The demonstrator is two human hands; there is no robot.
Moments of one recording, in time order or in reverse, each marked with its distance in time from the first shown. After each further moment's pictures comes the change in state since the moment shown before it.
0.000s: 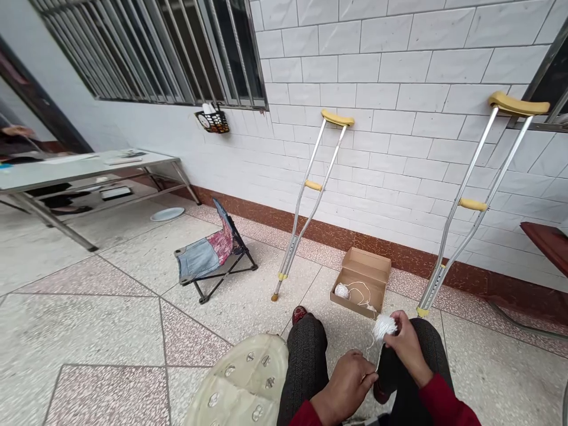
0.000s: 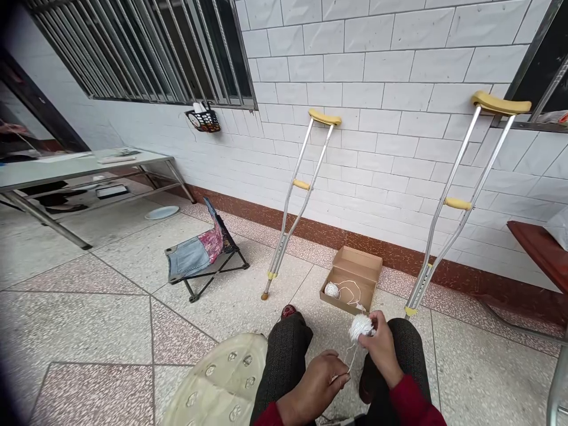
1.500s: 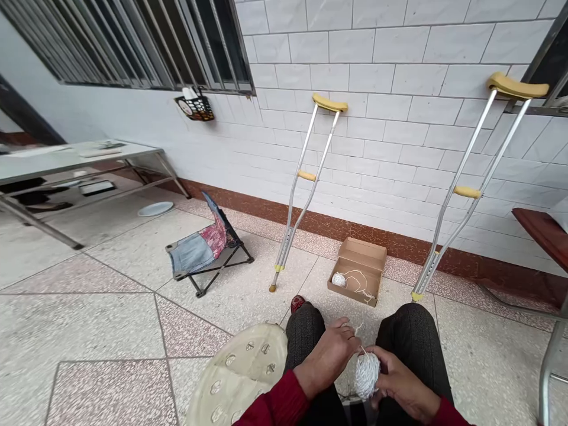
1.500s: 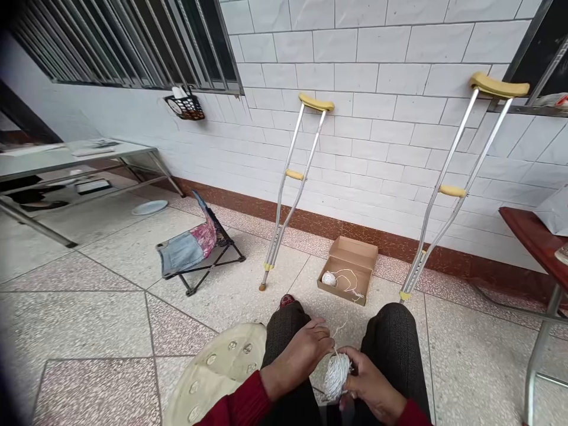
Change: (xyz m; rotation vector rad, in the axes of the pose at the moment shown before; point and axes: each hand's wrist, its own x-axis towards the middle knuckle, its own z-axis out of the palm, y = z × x) left_hand -0.001 -0.008 -0.053 0.232 0.048 0.256; right_hand -0.081 -0.022 0.017 0.214 -0.596 0.431
